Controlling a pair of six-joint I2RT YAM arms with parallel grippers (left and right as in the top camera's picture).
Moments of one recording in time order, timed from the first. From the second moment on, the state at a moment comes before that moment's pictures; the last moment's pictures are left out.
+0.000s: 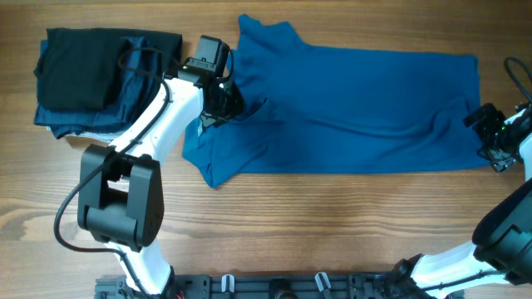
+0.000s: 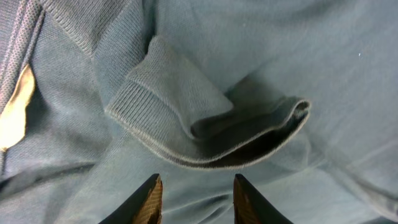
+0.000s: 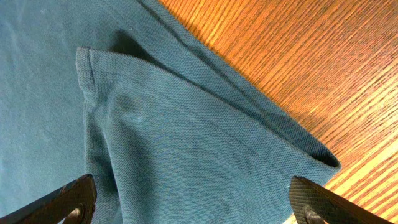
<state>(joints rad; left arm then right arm) -0.30 1.92 1.43 -0.79 0.19 -0.76 -0.66 1.78 1.17 -0.59 -0.19 0.33</state>
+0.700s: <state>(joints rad) -0.32 1.99 1.43 -0.71 0.18 -0.86 -0.66 1.78 1.17 -0.59 -0.19 0.33</state>
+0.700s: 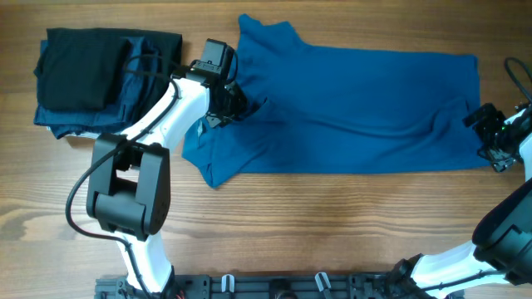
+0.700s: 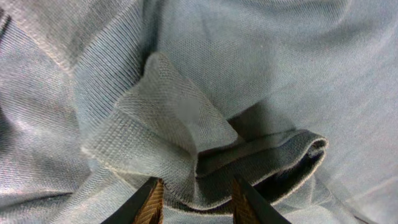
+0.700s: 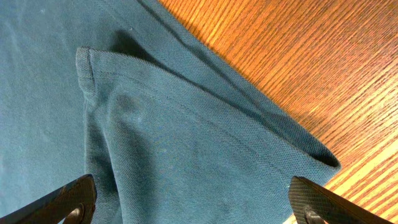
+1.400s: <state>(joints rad) -0.37 2.00 1.43 -0.67 0.05 -0.89 -0.66 1.78 1.17 -0.59 -0.19 0.33</state>
